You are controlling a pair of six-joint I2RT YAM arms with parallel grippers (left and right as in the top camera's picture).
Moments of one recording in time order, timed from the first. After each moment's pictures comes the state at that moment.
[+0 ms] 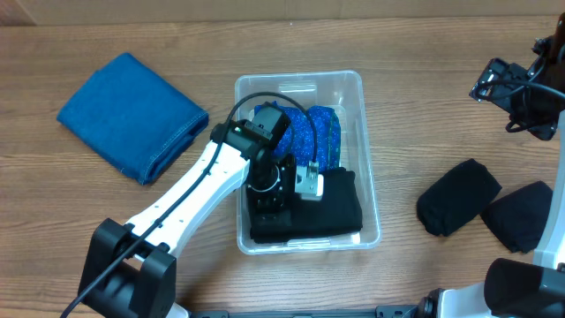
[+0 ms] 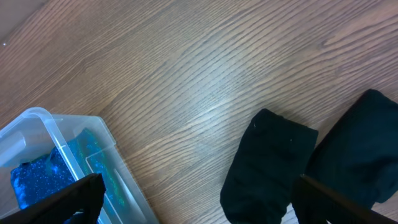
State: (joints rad) left arm -0.54 1.70 1.28 -1.05 0.44 1.06; right arm -0.27 1.65 1.90 -1.41 -0.07 0.30
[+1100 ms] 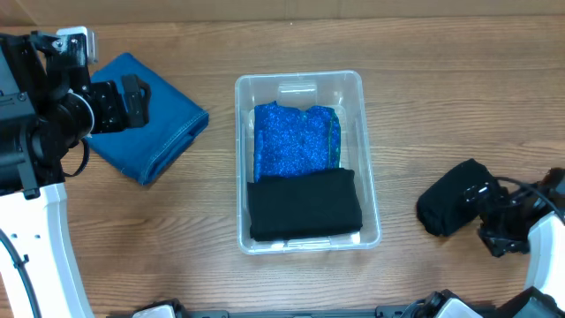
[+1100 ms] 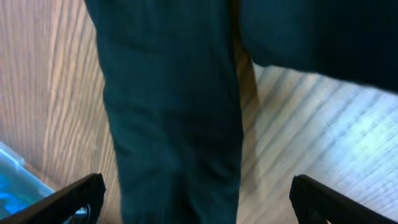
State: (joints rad) left arm 0.22 1.39 1.82 -1.24 0.27 0.03; right arm -0.69 1.30 0.77 -0.87 -0.31 0.42
